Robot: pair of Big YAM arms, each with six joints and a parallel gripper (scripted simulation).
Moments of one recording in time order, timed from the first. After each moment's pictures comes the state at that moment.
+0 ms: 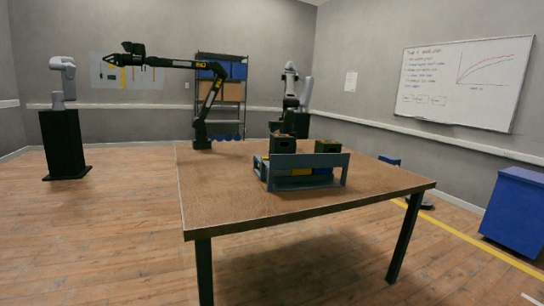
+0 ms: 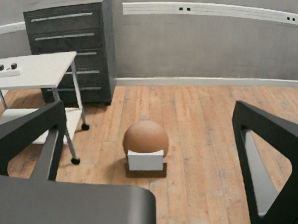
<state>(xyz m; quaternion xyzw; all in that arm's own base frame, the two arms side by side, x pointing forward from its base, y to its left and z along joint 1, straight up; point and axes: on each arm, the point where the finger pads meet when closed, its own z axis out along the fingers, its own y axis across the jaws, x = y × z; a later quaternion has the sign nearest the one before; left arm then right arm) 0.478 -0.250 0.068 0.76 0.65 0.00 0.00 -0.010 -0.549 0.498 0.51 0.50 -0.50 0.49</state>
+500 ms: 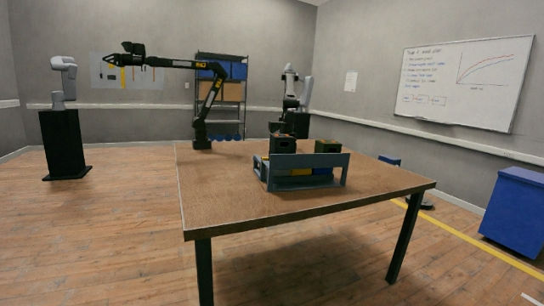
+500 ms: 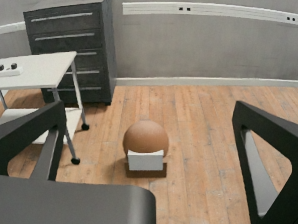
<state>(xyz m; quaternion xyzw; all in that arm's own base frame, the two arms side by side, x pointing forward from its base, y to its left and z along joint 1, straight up) 0.478 -0.250 0.064 0.76 0.65 0.00 0.01 -0.010 -0.549 0.498 0.51 0.50 -0.50 0.49</state>
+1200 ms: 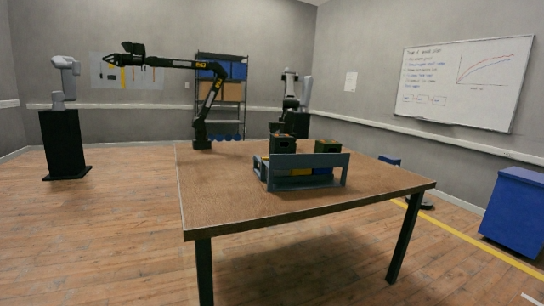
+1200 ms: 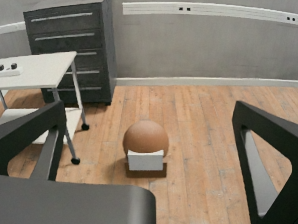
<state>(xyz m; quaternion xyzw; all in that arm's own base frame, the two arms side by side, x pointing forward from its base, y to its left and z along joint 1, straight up) 0.478 -0.251 0.062 0.76 0.65 0.00 0.01 -0.010 -0.549 0.498 0.51 0.50 -0.50 0.49</state>
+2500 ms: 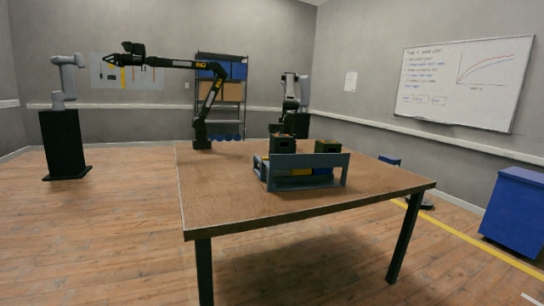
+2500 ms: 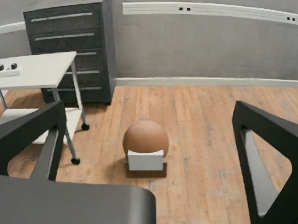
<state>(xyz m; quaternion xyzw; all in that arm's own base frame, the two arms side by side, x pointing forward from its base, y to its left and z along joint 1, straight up) 0.477 -0.250 0.055 0.76 0.65 0.00 0.00 -0.010 -0.549 0.498 0.51 0.50 -0.50 0.49</state>
